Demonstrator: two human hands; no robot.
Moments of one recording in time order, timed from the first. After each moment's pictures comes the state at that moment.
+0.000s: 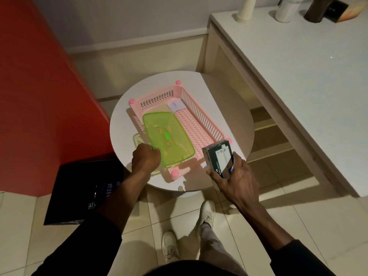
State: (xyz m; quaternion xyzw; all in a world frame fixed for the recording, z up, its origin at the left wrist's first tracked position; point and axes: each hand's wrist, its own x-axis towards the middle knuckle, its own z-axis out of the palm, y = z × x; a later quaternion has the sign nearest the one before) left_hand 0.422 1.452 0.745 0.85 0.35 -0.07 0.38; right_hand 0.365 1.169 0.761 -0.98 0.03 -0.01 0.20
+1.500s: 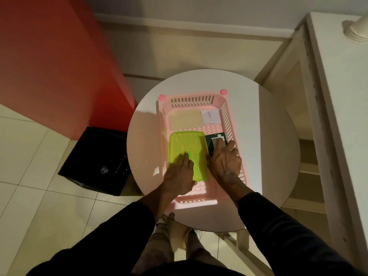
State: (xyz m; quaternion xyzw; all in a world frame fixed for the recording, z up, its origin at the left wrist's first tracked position) left_hand 0.504 1.384 0.651 0.96 0.09 -0.27 0.09; right_hand 0.612 1.261 0.675 -0.98 -0.16 0.07 0.01
